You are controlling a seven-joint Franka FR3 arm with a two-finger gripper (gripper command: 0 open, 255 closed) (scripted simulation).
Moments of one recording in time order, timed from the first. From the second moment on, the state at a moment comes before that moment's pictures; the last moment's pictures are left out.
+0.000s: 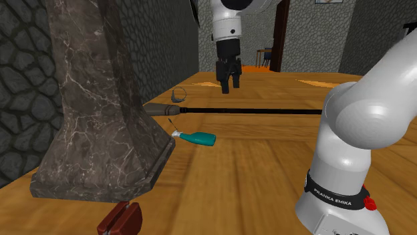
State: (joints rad) arm 0.02 -0.63 -0.13 -2.48 -0.14 1.75 -0.06
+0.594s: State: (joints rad) arm 0.03 -0.32 -0.25 -2.45 -0.14 2.07 -0.23
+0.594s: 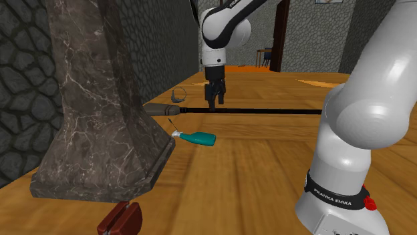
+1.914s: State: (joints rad) arm -0.05 0.48 -0.24 -1.93 0.21 2.37 -0.72
